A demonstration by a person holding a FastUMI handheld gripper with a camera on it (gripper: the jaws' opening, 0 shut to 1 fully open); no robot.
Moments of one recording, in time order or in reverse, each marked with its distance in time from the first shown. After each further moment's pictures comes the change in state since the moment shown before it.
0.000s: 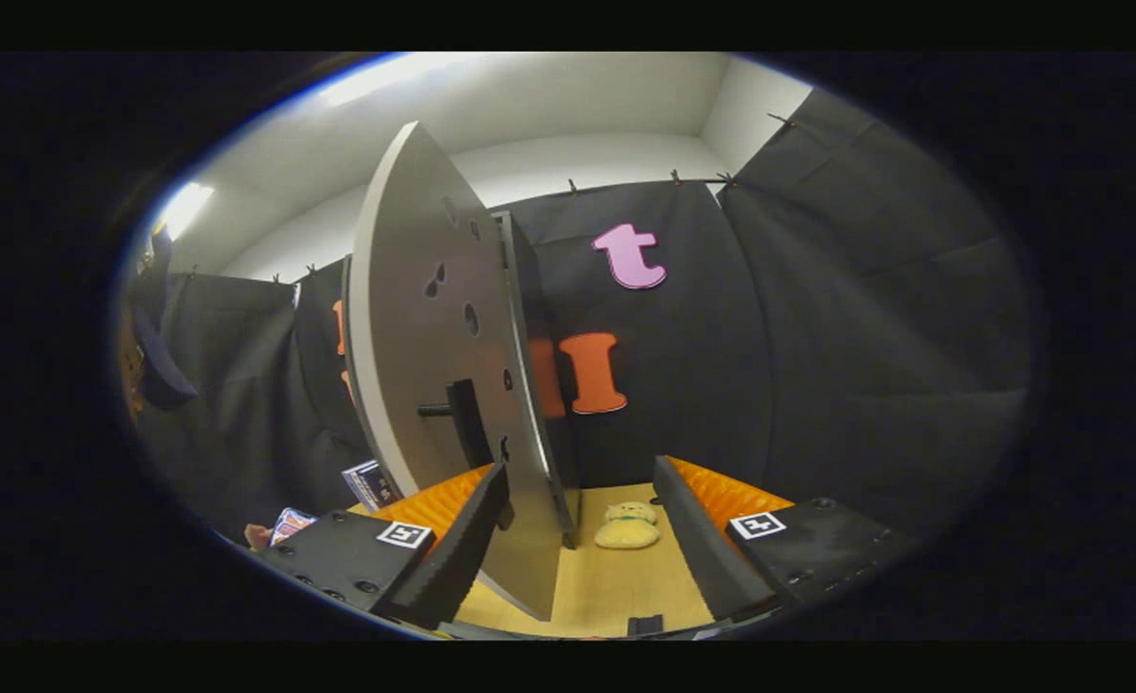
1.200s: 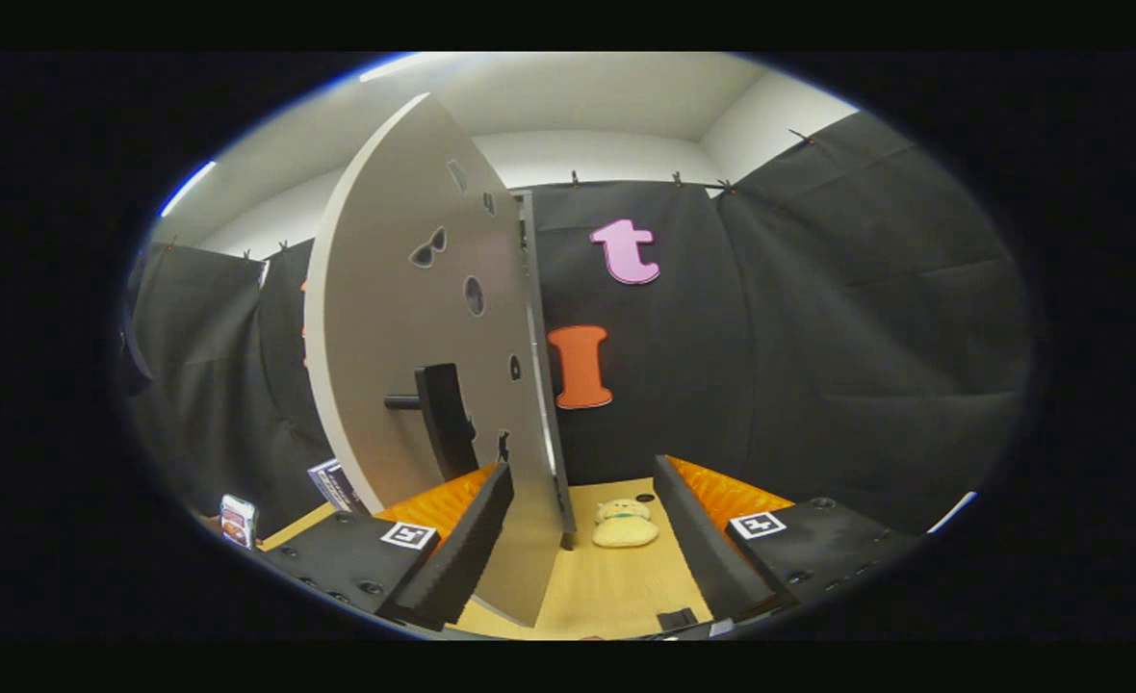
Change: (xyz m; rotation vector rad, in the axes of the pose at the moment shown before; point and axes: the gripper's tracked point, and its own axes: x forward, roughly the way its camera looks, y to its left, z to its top) arm 0.025 0.096 -0.012 -0.070 0.012 -0.150
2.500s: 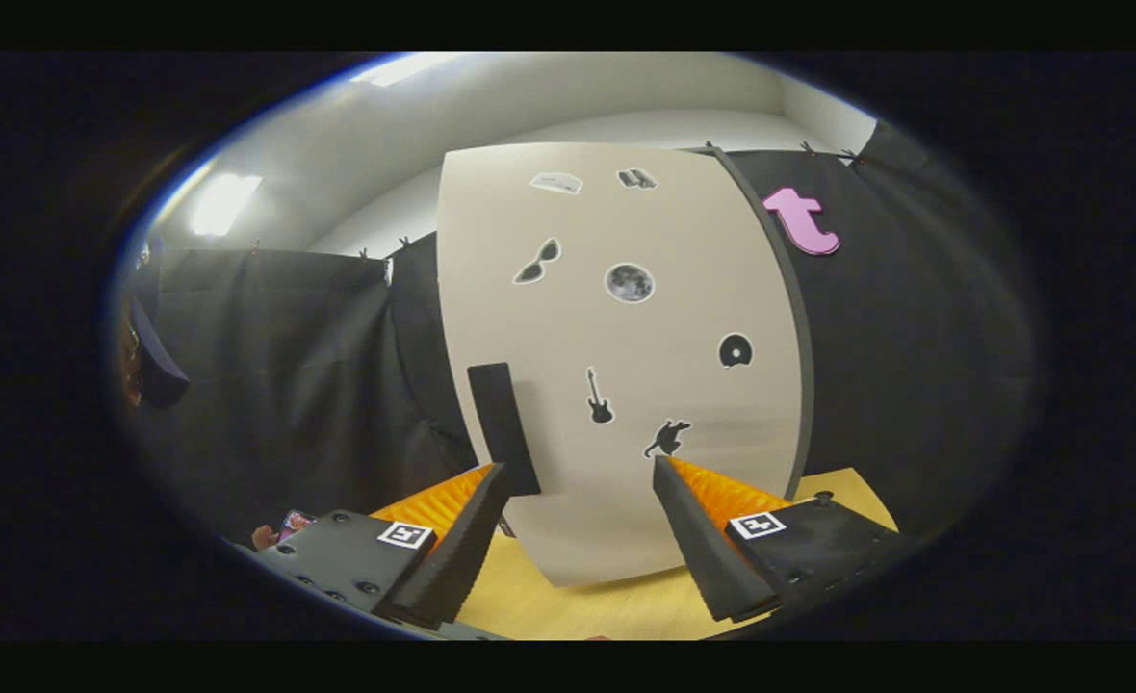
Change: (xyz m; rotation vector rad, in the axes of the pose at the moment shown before) arm 0.016 0.167 -0.015 0.040 0.079 0.449
